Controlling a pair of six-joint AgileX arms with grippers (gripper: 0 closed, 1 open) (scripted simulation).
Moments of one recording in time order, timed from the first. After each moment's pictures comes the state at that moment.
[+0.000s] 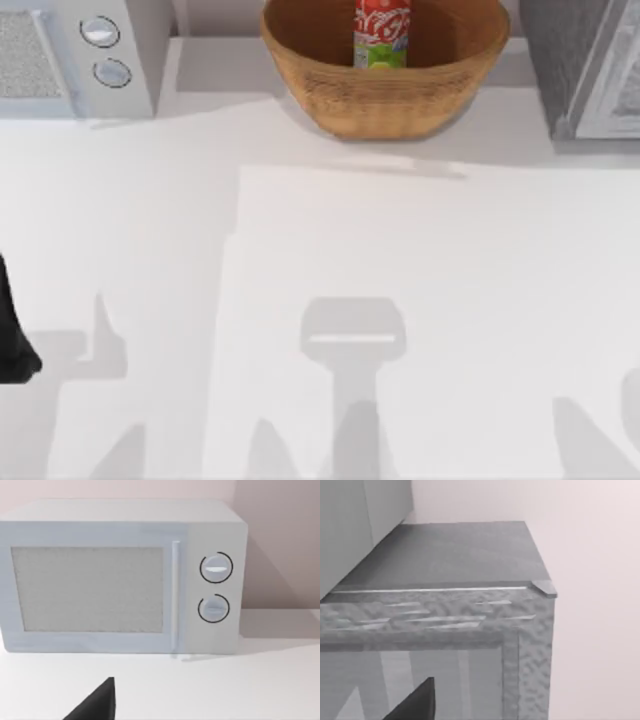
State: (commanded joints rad) left arm 0.00 0.00 0.00 0.00 0.00 0.00; right arm -1.05 1.38 1.61 -0.24 -1.04 0.03
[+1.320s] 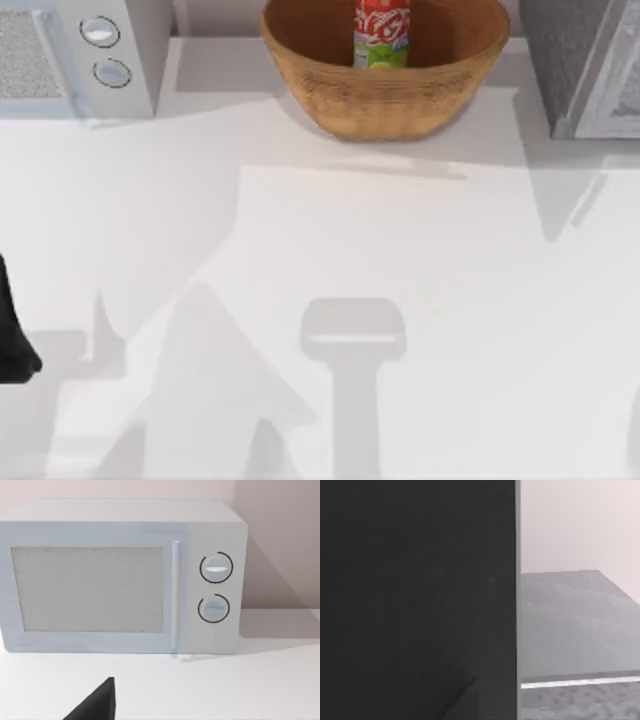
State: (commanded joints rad) left arm 0.00 0.00 0.00 0.00 0.00 0.00; right arm -0.37 1.32 1.75 -0.40 -0.37 0.07
